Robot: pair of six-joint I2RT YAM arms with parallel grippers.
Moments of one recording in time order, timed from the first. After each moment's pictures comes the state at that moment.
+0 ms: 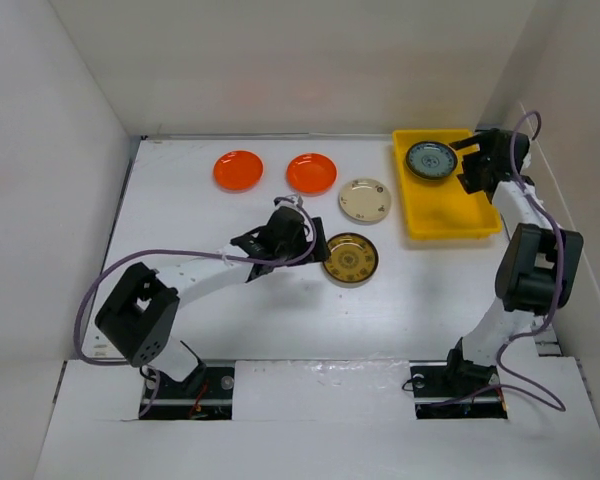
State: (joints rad) left arm -0.73 1.48 0.90 -0.16 -0.06 -0.75; right arm -0.22 1.84 1.39 -0.10 -0.12 1.09
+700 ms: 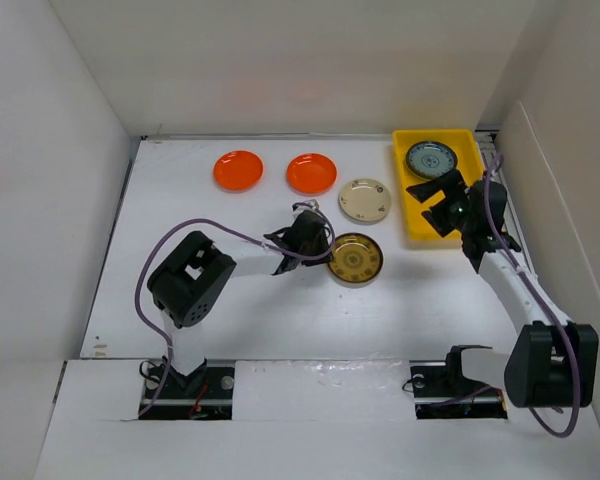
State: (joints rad) left arm -0.78 1.83 1.00 0.06 -0.07 -0.84; right arm -0.02 1.24 0.80 -0.01 -0.26 0.97
